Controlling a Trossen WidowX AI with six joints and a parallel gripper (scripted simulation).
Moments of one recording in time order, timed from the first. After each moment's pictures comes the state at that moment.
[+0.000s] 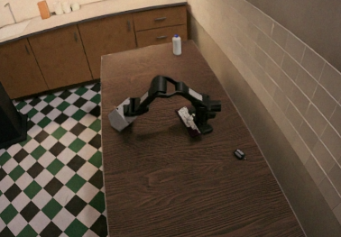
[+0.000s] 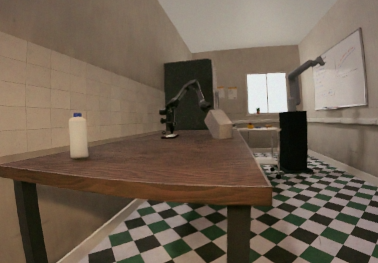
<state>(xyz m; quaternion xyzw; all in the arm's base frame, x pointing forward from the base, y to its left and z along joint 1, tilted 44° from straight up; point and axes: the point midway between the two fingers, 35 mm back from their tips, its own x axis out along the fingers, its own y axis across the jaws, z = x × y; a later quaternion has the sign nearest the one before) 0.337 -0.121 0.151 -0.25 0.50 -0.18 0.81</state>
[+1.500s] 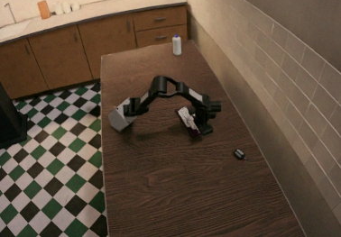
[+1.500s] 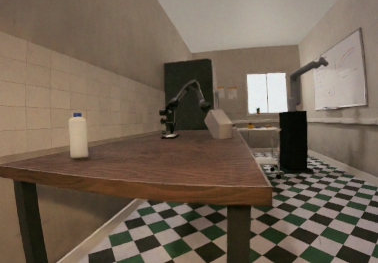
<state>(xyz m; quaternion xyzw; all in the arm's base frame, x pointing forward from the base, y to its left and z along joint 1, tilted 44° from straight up) 0.340 -0.123 0.150 -0.25 0.50 -0.18 0.81</state>
